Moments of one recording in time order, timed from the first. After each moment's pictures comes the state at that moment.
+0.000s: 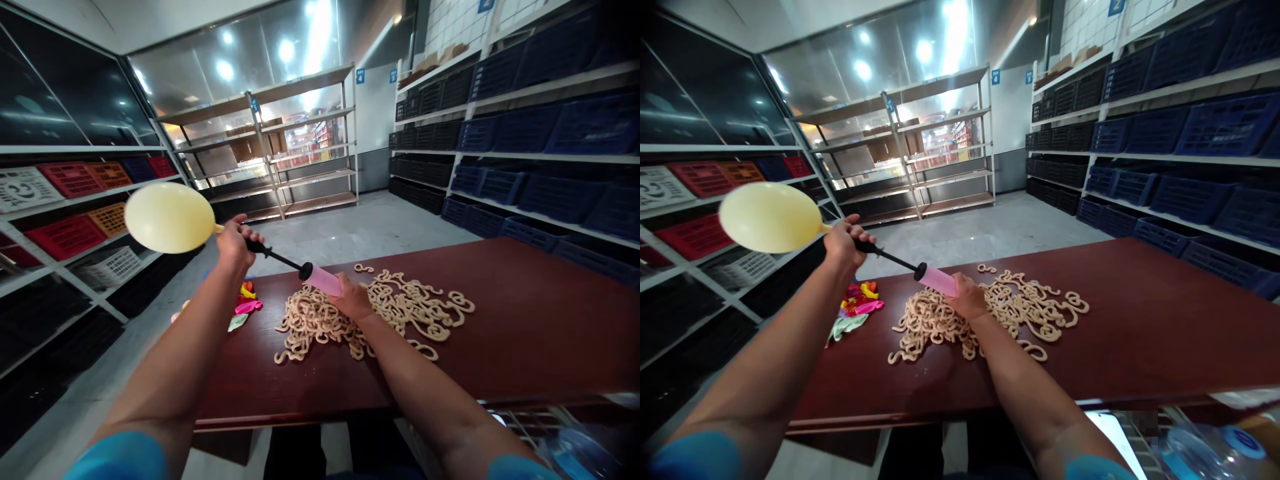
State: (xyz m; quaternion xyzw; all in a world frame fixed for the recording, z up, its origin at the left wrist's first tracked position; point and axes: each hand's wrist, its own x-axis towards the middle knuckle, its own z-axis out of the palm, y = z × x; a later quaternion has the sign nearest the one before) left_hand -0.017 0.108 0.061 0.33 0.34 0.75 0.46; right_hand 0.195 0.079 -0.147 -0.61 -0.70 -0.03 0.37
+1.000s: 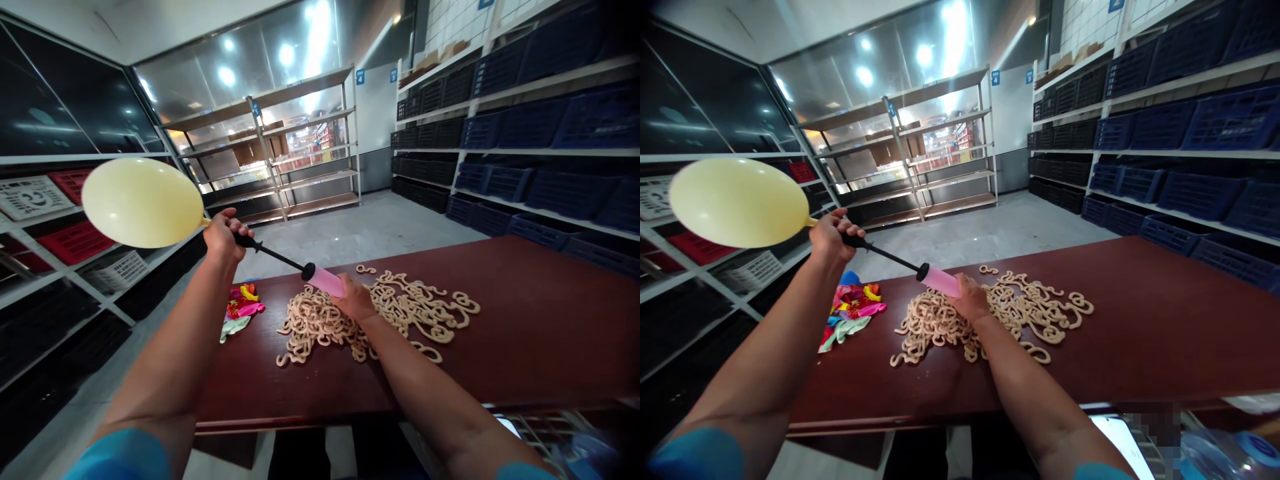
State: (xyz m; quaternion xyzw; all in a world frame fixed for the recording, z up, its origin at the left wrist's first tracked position) left_hand -0.026 0.107 0.084 0.35 0.33 0.76 0.43; right_hand 0.198 0.081 -0.149 -0.60 -0.70 -0.03 0.40
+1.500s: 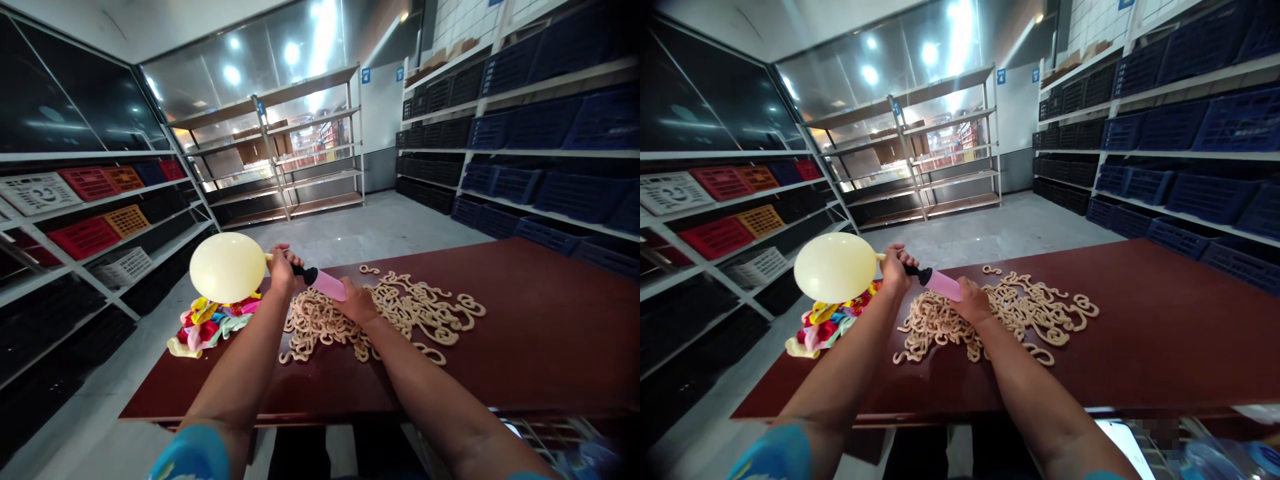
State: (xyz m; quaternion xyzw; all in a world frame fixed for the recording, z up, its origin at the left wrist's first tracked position) left_hand 0.044 0.109 -0.023 0.31 0.34 0.75 0.48; right_hand 0.199 0.078 -0.152 -0.59 -0.72 -0.01 0.37
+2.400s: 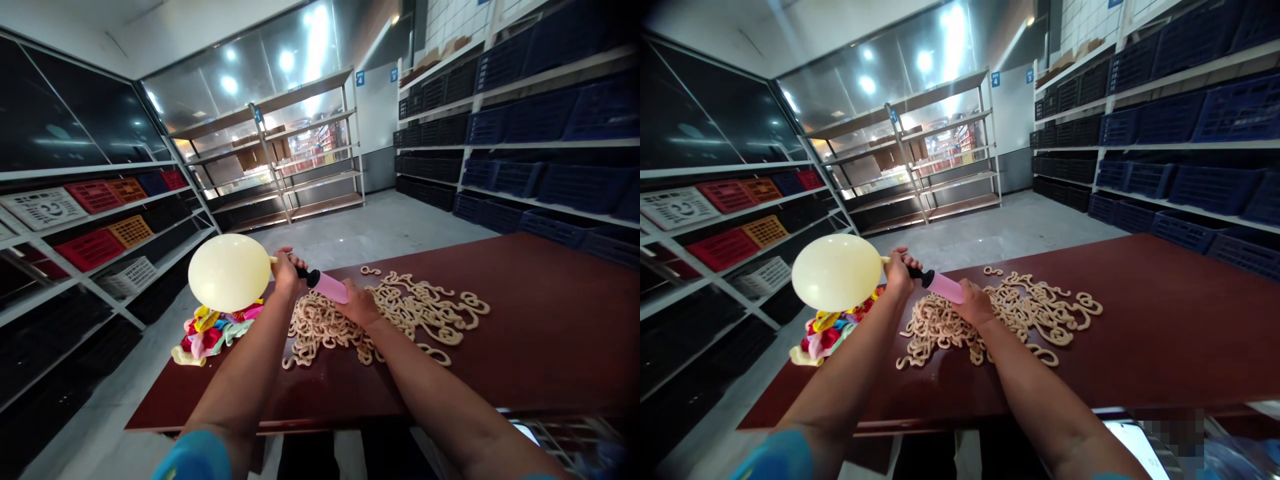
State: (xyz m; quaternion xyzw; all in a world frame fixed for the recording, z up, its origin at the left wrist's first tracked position) left_hand 0.057 0.108 -0.018 0.31 0.37 0.74 0.48; right_hand 0.200 0.080 -0.157 -0.58 -0.71 -0.02 0.40
